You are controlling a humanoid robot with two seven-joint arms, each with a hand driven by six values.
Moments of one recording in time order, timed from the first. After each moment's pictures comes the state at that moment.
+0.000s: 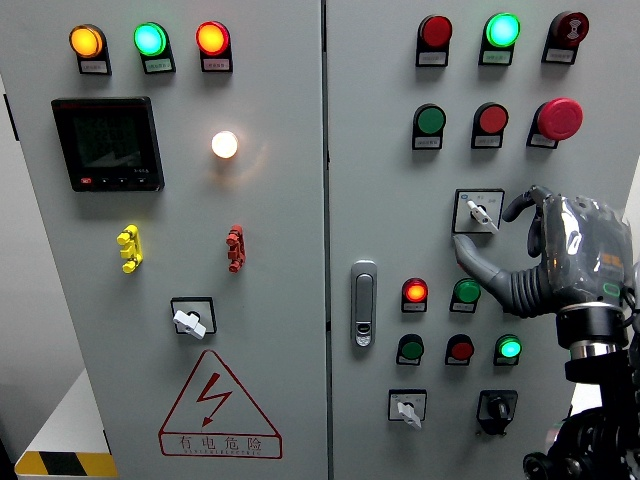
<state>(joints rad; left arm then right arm) -0.01 -0.09 0.06 -0.14 0.05 -0.05 -0.04 0.75 0.16 1.48 1.55 -2.74 -0.12 -0.30</state>
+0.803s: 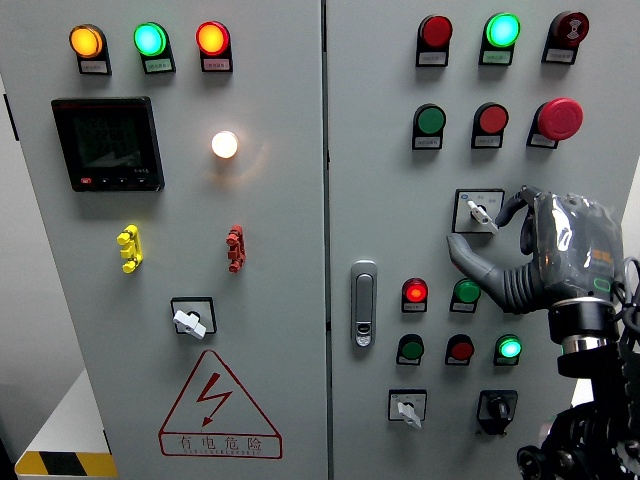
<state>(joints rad) -0.01 -0.09 0.06 -0.14 0.05 -0.05 -0.04 0.78 0.16 1.47 1.51 -2.74 -0.12 -0.30</state>
